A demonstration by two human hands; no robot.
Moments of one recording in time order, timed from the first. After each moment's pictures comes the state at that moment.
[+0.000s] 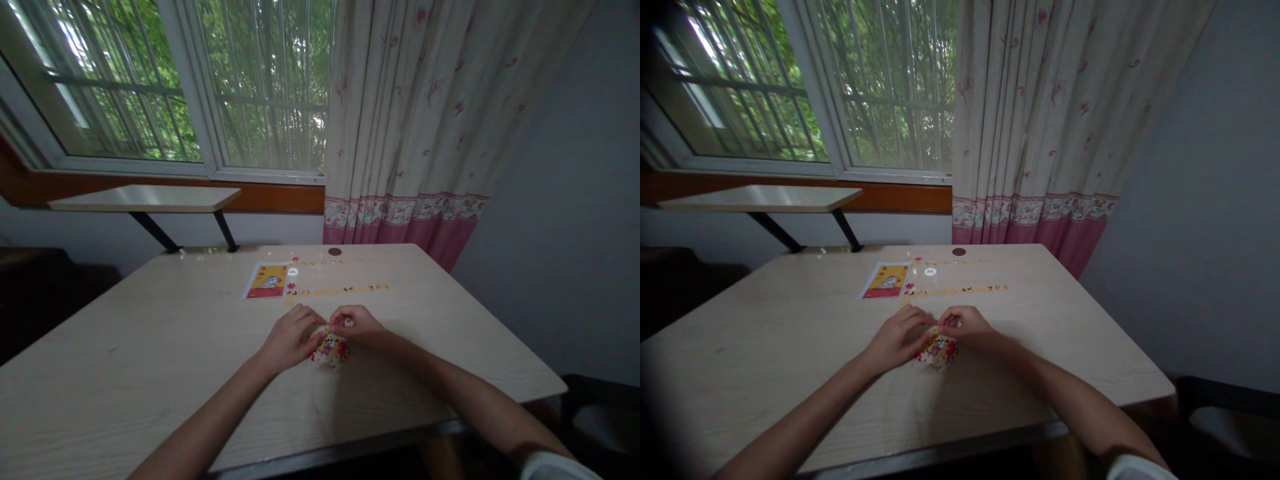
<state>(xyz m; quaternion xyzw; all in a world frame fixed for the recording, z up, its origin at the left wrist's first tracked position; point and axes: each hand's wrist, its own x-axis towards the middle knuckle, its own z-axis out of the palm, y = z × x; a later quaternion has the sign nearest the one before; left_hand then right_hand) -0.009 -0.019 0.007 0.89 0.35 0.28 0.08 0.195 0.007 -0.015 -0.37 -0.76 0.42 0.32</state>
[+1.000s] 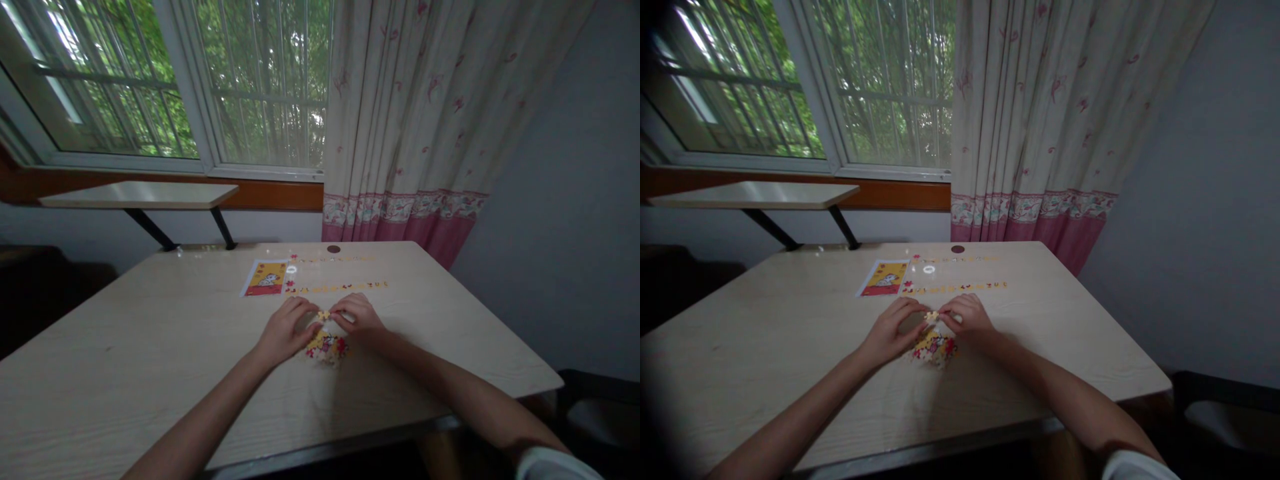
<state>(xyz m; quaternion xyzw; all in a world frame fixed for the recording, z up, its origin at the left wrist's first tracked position) -0.013 -0.013 0.002 0.85 0.36 0.37 0.06 0.196 0.006 -0.013 -0.33 -0.84 0.03 0.43</state>
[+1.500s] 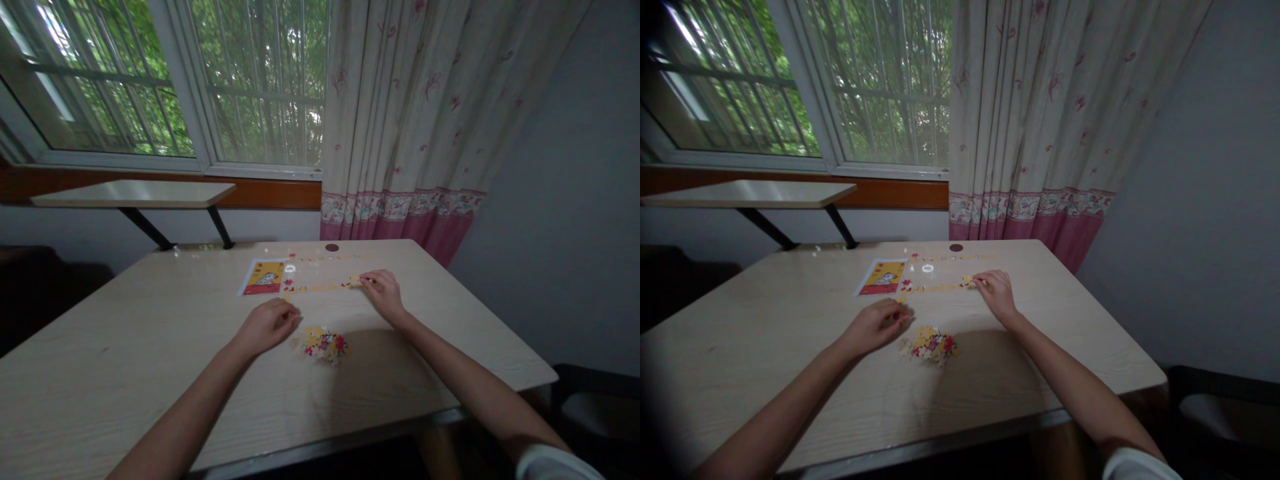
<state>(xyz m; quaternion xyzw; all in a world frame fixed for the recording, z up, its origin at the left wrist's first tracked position) -0.052 0.004 -0.002 0.88 0.40 0.26 0.07 0.254 0.039 -0.008 -0.47 -0.74 -0.01 0.48</state>
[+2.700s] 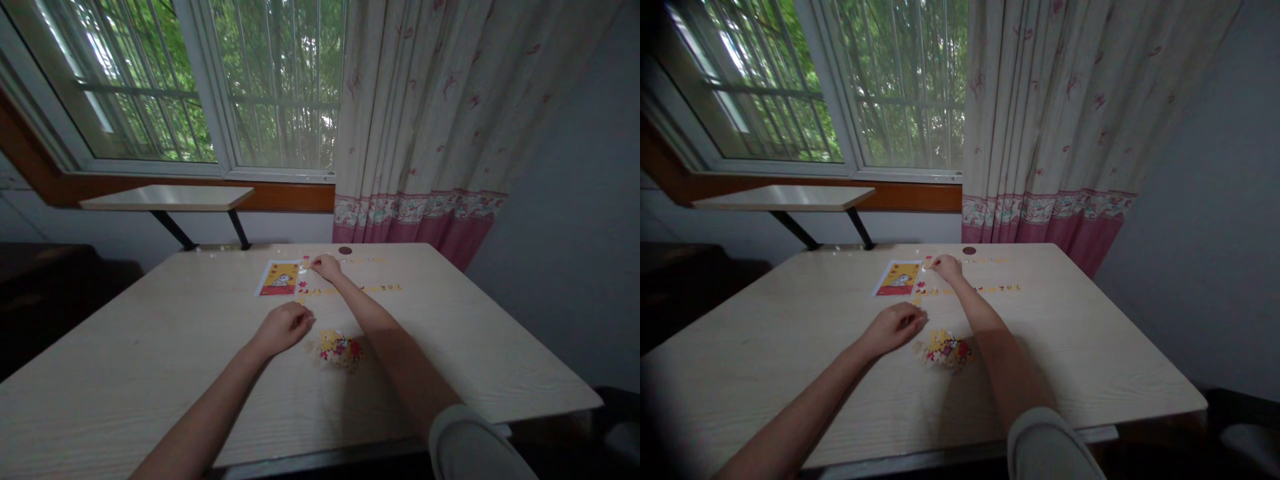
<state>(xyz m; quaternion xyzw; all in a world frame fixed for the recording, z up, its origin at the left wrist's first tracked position) -0.050 0.003 -0.004 0.87 0.41 0.26 0.08 0.097 0.178 -0.018 -0.58 -0.77 0.12 0.24</state>
